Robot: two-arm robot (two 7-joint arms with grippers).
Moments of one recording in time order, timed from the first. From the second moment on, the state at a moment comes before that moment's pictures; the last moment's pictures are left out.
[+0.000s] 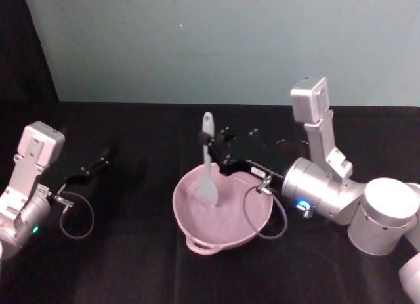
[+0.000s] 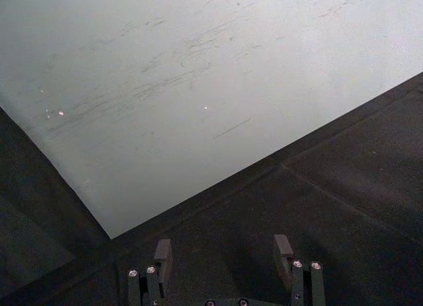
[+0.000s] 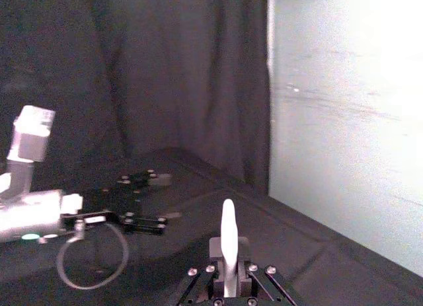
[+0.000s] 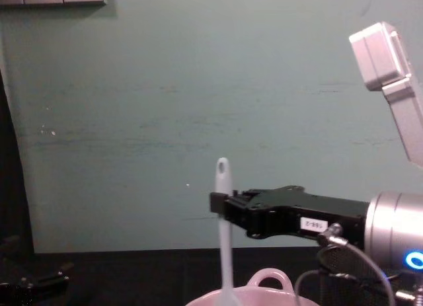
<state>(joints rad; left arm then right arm) -0.20 0.60 0.45 -1.41 -0.25 -0.12 0.03 0.36 0.36 -0.51 -1.48 0.43 0.05 0.48</state>
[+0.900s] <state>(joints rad) -0.20 0.60 0.45 -1.41 -0.25 -0.12 0.03 0.26 0.44 -0.48 -1.63 0.43 0.09 0.48</state>
